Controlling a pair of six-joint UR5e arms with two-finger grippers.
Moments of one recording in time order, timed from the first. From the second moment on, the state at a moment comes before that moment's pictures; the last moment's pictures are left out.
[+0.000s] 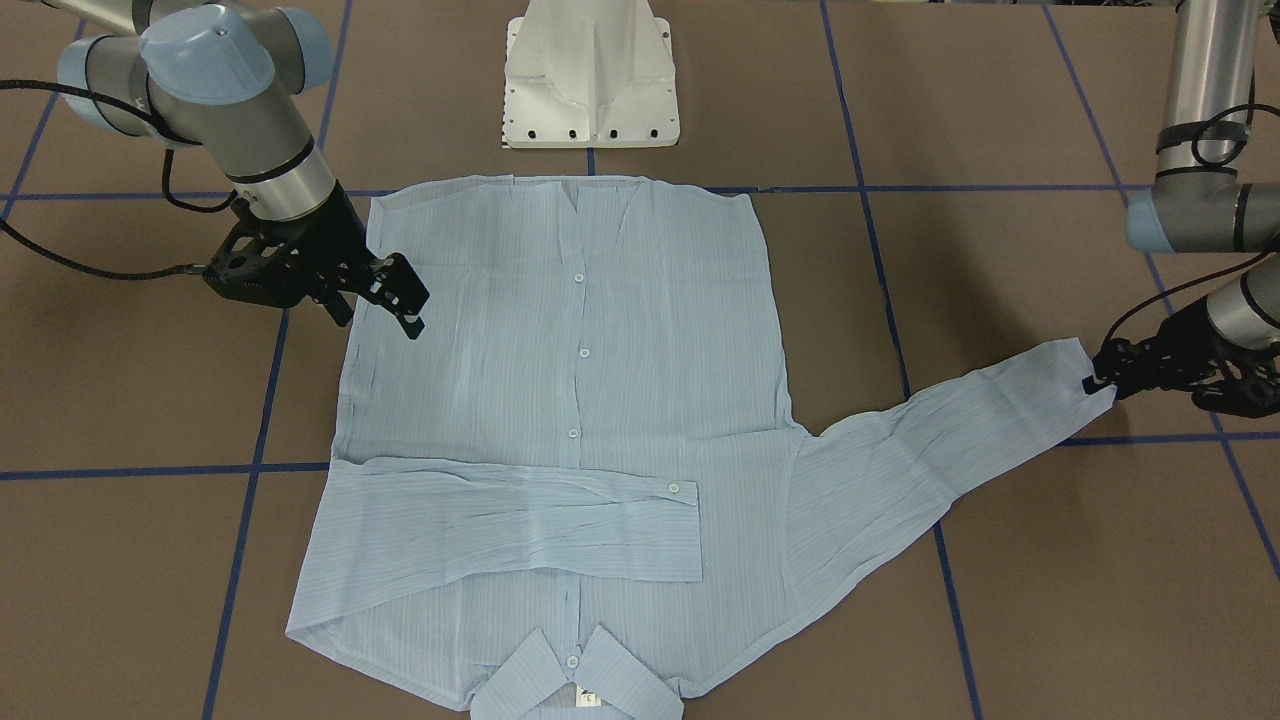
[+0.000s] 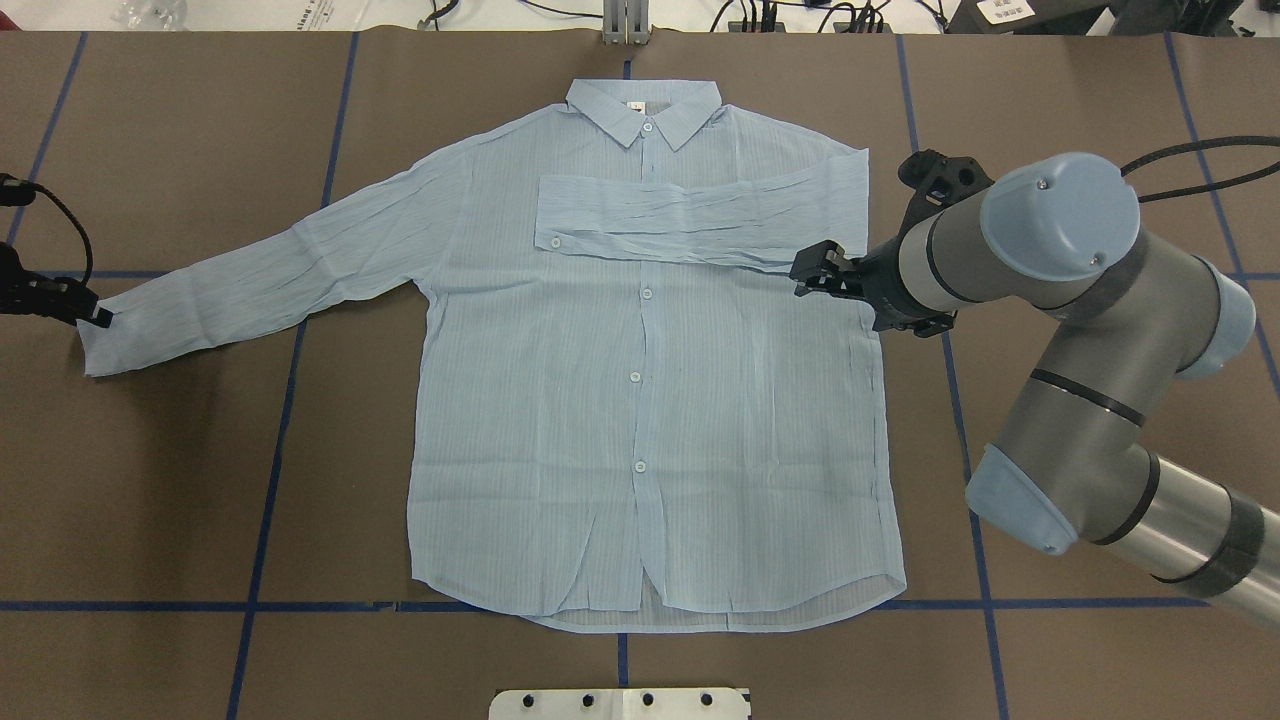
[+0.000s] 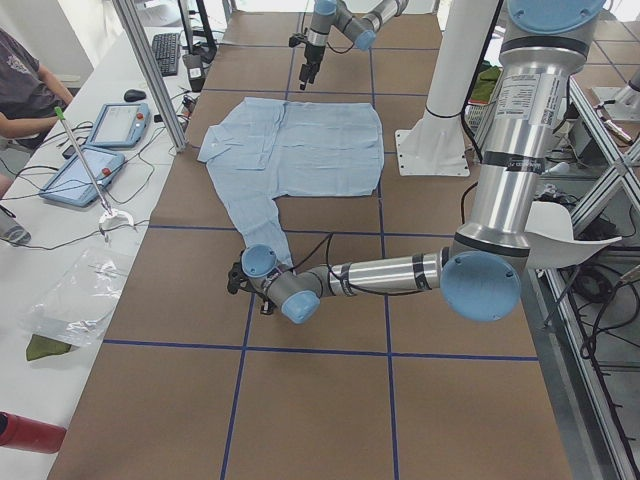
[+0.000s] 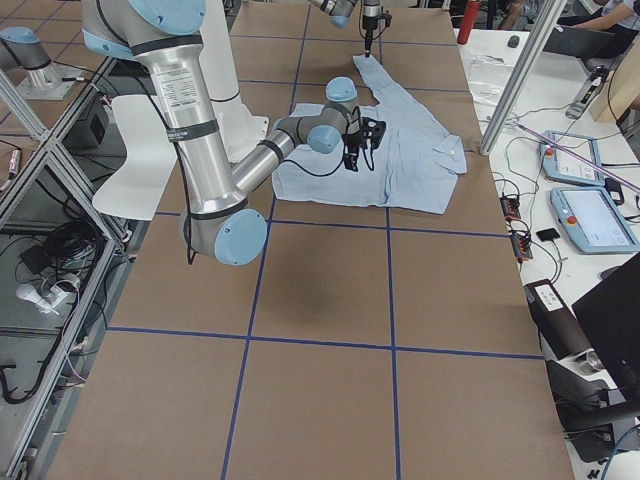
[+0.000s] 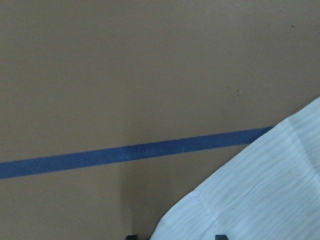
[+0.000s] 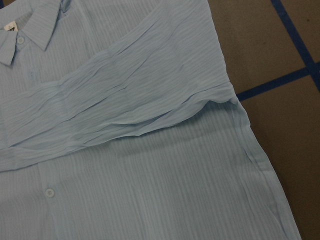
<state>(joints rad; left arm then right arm) -1.13 -1.73 -1.18 -2.41 -2.39 -0.60 0.69 -1.23 1.89 -1.29 1.88 1.52</state>
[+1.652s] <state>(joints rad) -0.87 -2.28 -1.43 -2.23 -2.20 -1.65 0.88 -1.43 1.91 -1.28 2.02 1.15</state>
